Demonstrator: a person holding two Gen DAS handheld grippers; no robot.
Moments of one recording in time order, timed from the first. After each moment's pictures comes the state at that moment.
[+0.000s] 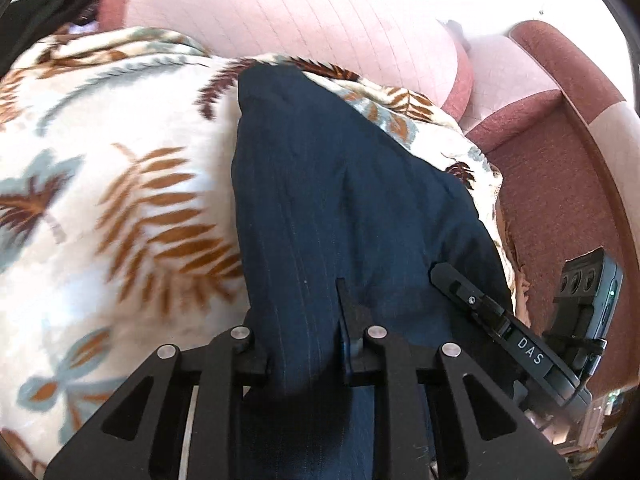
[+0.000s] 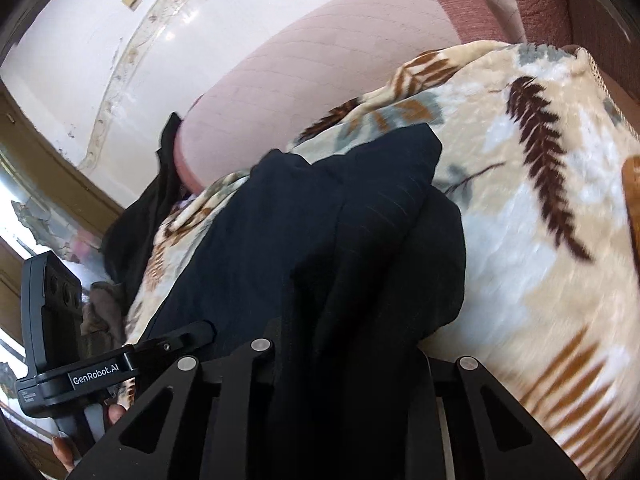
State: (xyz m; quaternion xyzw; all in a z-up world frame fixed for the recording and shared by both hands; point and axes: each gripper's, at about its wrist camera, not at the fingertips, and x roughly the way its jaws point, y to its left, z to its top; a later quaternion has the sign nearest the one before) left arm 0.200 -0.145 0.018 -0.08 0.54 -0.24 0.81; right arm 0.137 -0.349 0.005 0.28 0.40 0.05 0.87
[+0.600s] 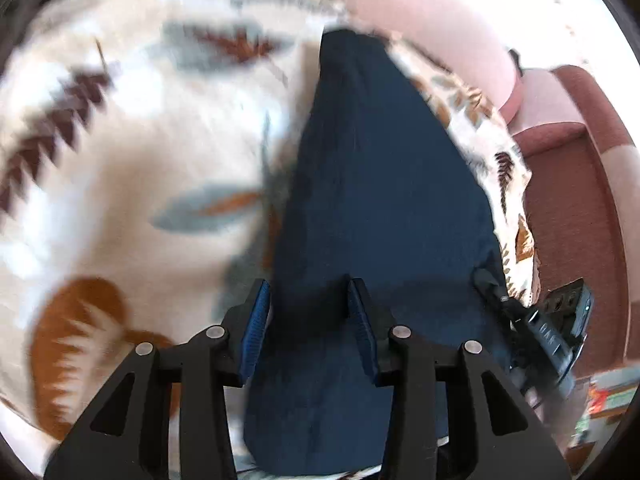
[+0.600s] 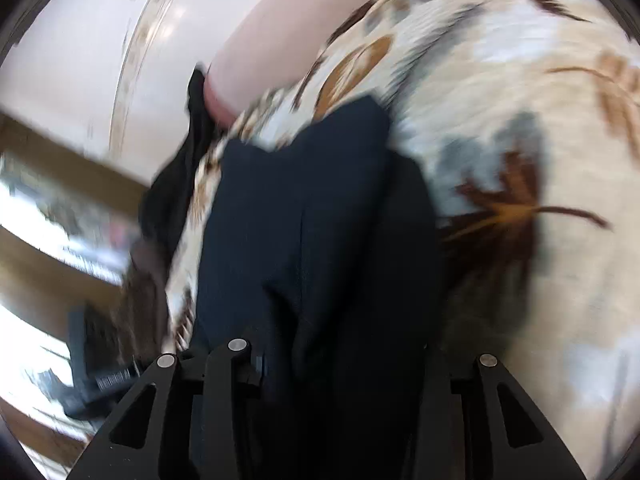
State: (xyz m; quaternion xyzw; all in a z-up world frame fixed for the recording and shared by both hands) left arm 0.112 0.042 -0.018 -0.14 0.57 -0.17 0.79; right arm 0.041 -0.276 -0.045 0.39 0.41 0.06 0.82
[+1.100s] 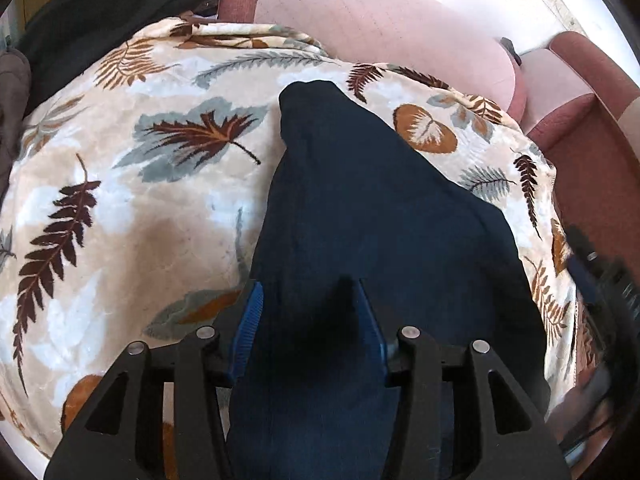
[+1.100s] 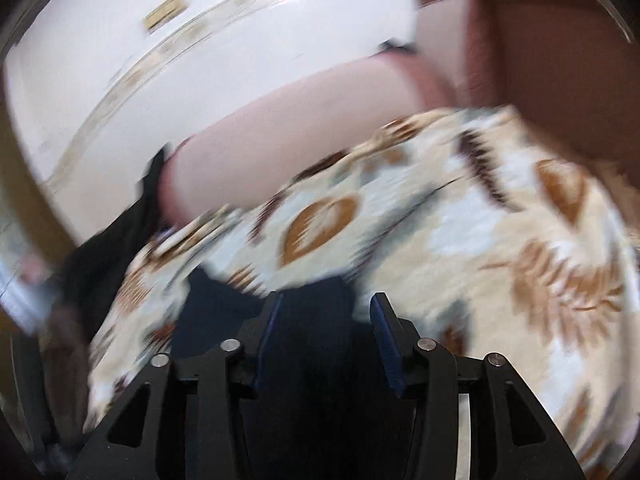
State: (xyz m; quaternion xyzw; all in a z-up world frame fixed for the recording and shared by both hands) left arm 0.150 -0.011 -0.012 -0.05 0.52 -0.15 0.84; right arm 0.050 -0.254 0.042 0.25 0.27 -0.17 0.91
